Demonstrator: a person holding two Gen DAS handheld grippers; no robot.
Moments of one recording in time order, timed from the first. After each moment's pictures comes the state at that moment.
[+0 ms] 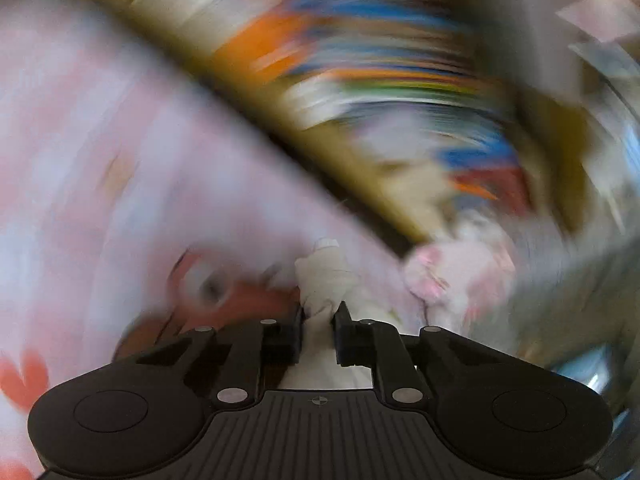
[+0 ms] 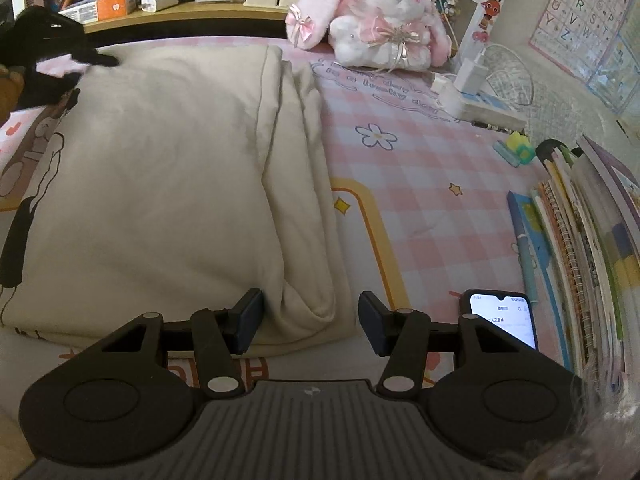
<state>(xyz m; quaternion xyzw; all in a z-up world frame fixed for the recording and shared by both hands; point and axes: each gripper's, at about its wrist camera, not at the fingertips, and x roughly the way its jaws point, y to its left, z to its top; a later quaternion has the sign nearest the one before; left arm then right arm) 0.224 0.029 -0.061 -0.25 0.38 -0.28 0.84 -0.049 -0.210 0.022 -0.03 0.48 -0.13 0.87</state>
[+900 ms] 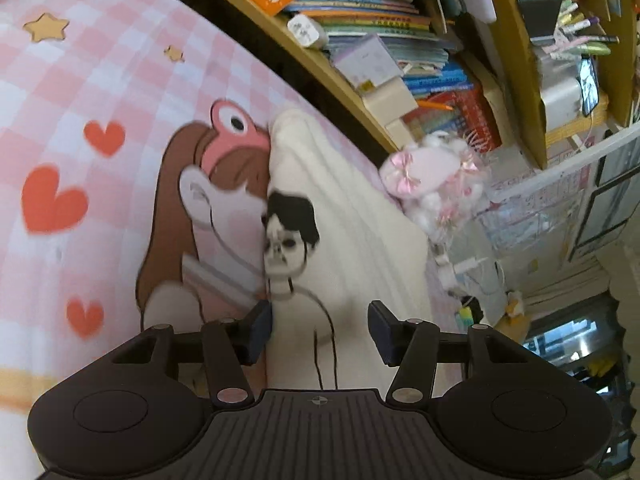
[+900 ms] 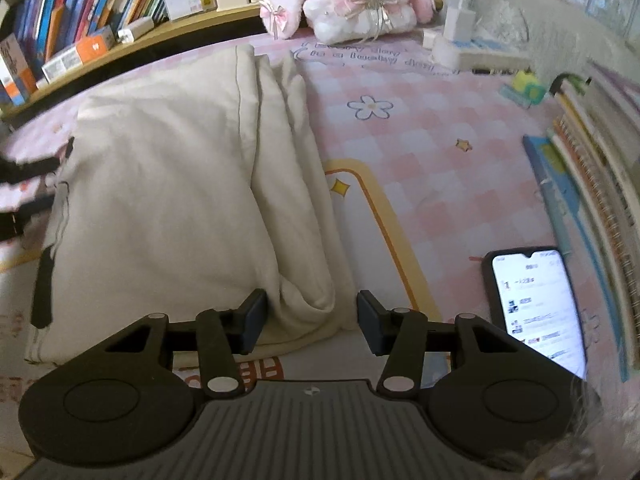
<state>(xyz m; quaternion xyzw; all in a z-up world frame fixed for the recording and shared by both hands) 0.113 0.060 -0.084 -0.32 0.45 -0.29 0.78 -0.054 -0.245 0.021 0.11 0.50 -0.10 0.86</state>
